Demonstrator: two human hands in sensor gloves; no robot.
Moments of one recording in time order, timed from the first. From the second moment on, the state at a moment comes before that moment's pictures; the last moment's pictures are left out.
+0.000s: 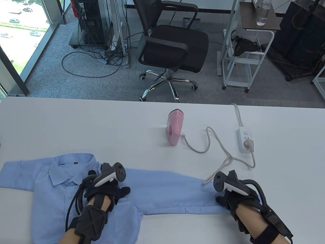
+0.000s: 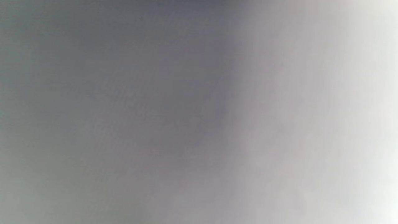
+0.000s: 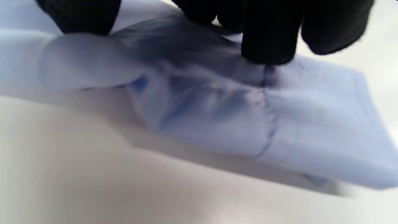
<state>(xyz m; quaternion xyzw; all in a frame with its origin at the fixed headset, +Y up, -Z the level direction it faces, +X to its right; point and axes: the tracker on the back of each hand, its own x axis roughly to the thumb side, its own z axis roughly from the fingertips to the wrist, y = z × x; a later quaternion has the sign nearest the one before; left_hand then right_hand) -0.199 -0.777 -0.310 -0.37 0.03 -0.02 0.93 0.237 -0.740 -0.281 -0.01 -0.32 -0.94 0.13</state>
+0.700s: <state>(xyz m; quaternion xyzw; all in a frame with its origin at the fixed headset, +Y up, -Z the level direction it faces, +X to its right) -0.182 -0.742 -0.264 -0.30 -0.11 0.11 0.94 0.289 -0.739 -0.284 0.10 -0.23 -0.96 0.11</state>
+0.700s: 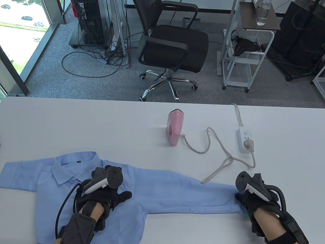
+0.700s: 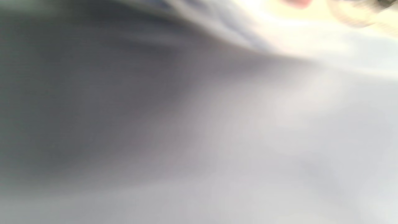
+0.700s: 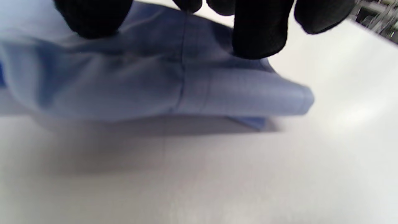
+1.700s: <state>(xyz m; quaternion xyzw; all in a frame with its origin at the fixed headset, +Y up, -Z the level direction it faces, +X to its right) -0.216 -0.766 -0.300 -0.32 -0.05 0.00 0.95 0.274 -0.748 -0.271 0.08 -0.30 -0.95 0.10</state>
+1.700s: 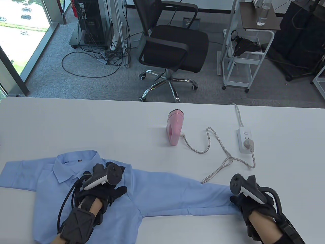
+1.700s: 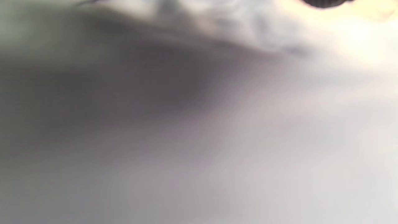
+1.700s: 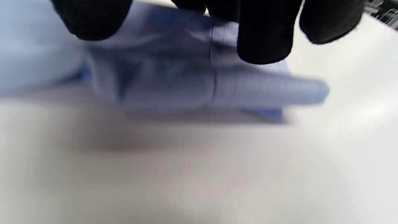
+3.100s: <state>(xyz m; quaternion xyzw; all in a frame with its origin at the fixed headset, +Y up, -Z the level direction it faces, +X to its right) -0.227 -0.796 -0.293 -0.36 -0.06 0.01 0.93 0.096 -0.721 -0.429 0.08 0.13 -0.90 -0.42</state>
